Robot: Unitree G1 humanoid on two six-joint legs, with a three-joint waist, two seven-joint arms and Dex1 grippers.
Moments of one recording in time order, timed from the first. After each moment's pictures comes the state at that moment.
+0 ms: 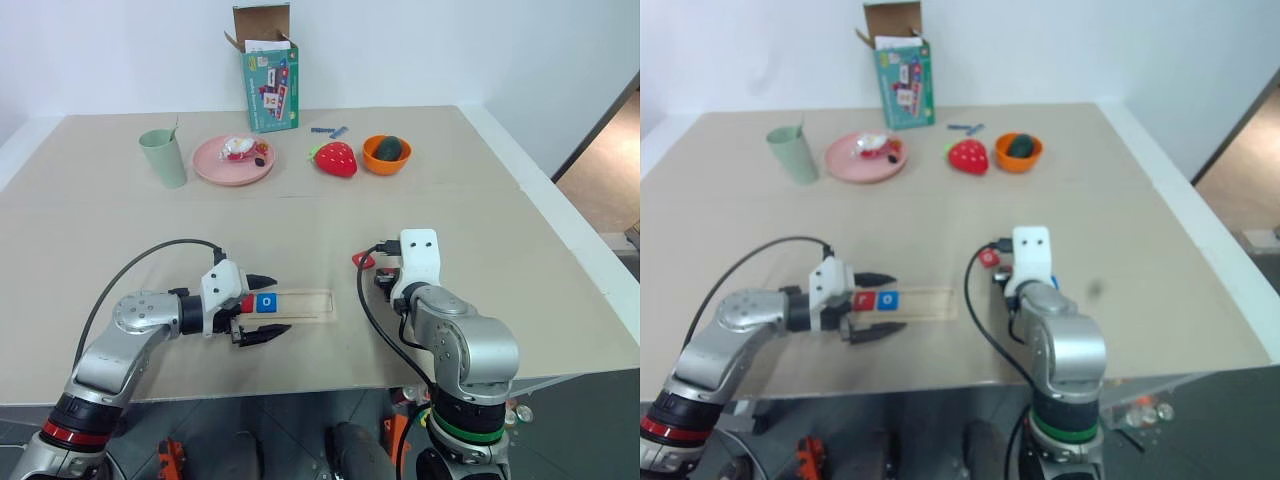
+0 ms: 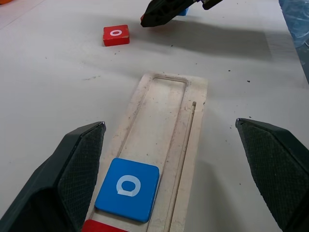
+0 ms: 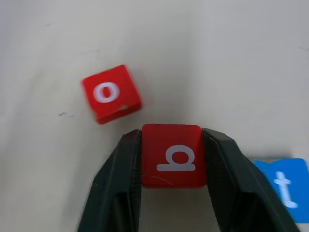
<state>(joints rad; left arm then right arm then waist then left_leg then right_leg) -0.24 0.61 -0.11 -0.22 -0.32 0.30 -1.03 -0.45 0.01 -0.03 -0.57 -0.03 1.45 -0.01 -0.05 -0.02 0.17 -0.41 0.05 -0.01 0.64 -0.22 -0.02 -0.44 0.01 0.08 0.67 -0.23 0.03</state>
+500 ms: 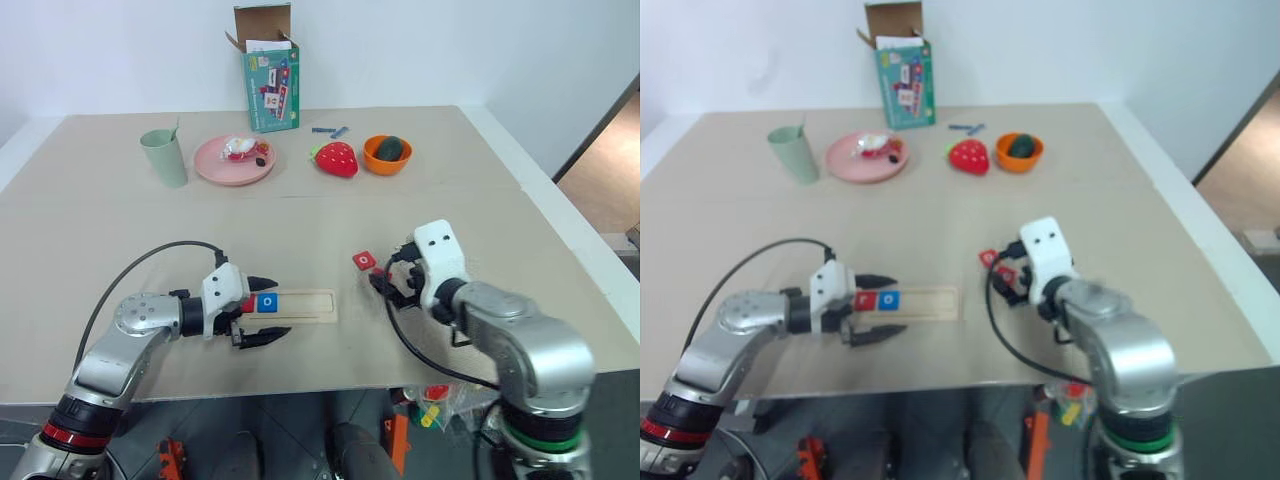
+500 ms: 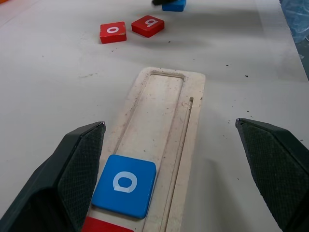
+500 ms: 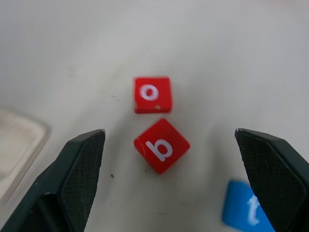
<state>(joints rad) -0.24 0.61 -0.12 -0.21 -0.31 0.27 -1.03 -0.42 -0.51 -0.03 -0.67 0.23 1.34 0.44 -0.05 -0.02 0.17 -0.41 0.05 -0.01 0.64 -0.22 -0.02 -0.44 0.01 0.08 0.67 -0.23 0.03</state>
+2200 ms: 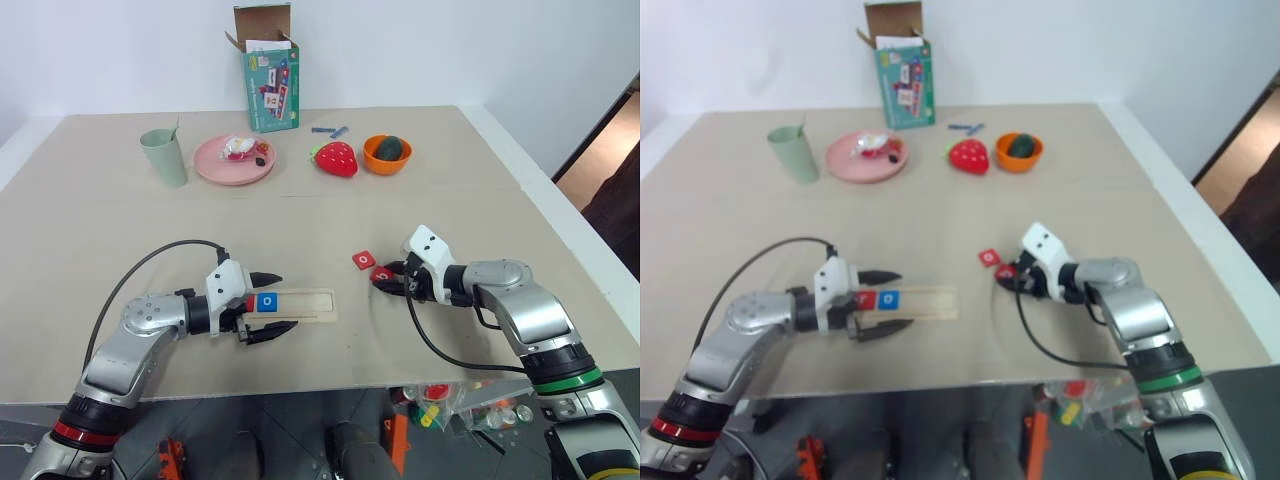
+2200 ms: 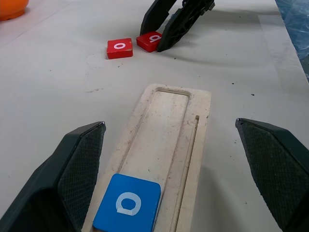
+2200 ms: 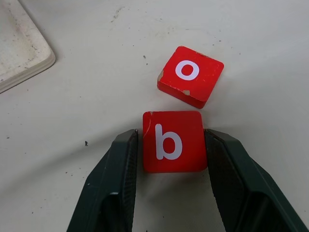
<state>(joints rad) -0.25 0.58 -0.13 -0.19 -0.33 0.24 -0.99 -0.52 -0.67 0.17 0.03 0.17 0.61 0.90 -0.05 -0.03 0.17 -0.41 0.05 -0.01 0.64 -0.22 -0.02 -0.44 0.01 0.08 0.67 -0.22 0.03</state>
